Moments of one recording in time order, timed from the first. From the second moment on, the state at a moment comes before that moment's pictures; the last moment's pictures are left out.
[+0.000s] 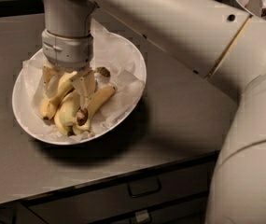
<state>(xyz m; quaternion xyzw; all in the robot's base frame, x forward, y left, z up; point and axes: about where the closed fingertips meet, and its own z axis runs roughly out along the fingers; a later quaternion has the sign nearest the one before) 0.479 0.135 0.896 -0.98 0.18 0.11 0.08</state>
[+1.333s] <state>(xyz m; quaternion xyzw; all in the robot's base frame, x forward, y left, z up) 0.478 0.133 0.892 -0.97 0.19 0.11 0.06</state>
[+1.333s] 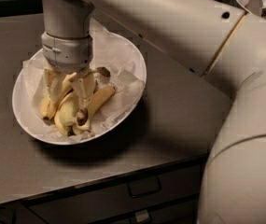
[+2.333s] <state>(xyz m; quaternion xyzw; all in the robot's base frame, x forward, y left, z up) 0.484 0.142 0.887 -0.97 0.21 0.10 0.04</state>
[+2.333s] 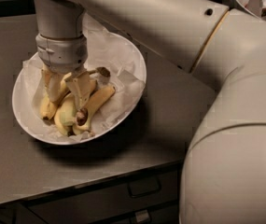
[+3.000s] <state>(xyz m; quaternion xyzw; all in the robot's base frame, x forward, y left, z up) 0.482 0.128 0.885 -0.97 0.24 0.10 0.03</state>
